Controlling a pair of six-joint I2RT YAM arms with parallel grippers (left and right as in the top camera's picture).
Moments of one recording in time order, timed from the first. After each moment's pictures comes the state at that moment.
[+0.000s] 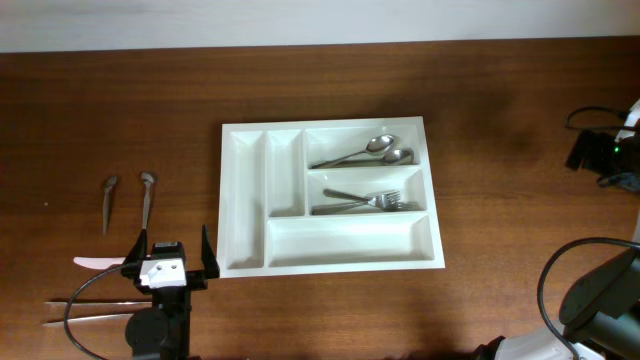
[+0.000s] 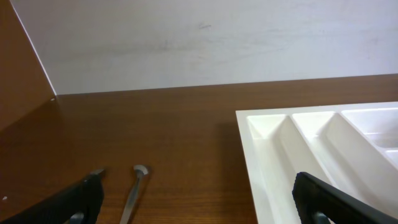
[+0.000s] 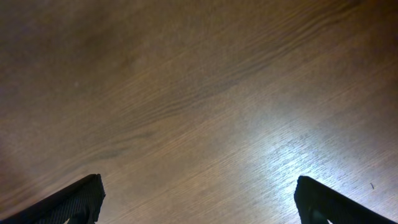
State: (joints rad) left arm 0.09 0.01 0.01 -0.08 0.00 0.09; right arm -0.58 1.78 1.60 -1.07 0.04 -0.05
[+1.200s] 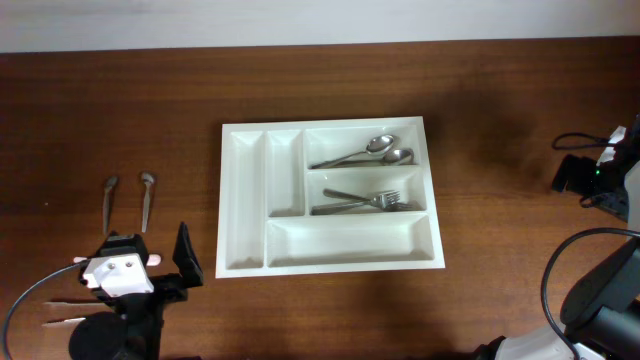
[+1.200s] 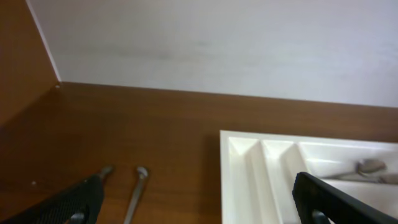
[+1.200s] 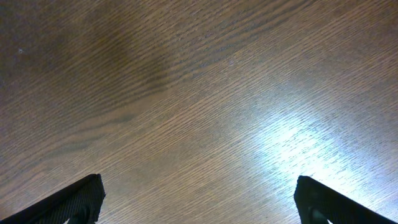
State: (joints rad) left arm 0.09 0.26 0.63 -0.59 0.01 -0.06; right arm -0.60 1.78 1.40 -0.94 0.05 -0.05
